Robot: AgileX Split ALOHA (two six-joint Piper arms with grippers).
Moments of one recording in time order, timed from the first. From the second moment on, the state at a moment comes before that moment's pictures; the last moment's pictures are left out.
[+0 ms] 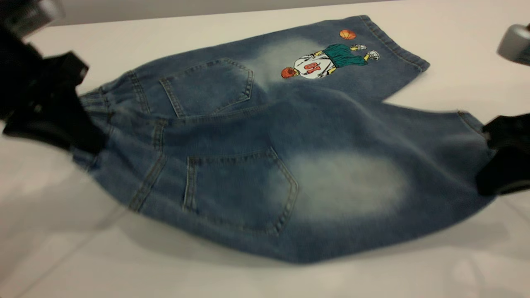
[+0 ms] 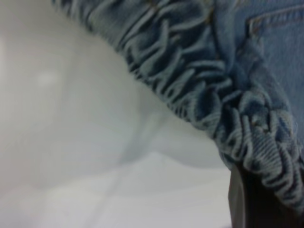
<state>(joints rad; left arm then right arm) -0.08 1.68 -0.71 -0.67 0.70 0.53 0.11 1.65 -0.39 1.31 0.36 -1.15</state>
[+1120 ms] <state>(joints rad) -0.08 1.37 -0.48 -1.24 0.65 0.46 0.11 1.40 -0.83 0.35 0.82 -0.12</state>
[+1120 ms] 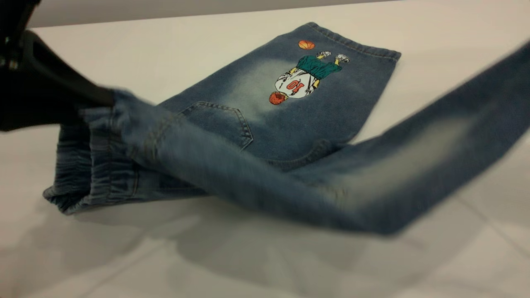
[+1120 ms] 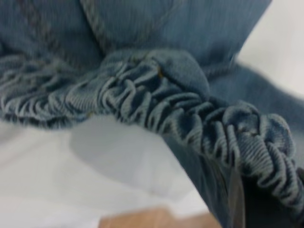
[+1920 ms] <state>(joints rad) -0.08 1.37 -0.48 -1.51 0.27 0.39 0.25 2.08 -1.55 0.55 0.75 -0.24</state>
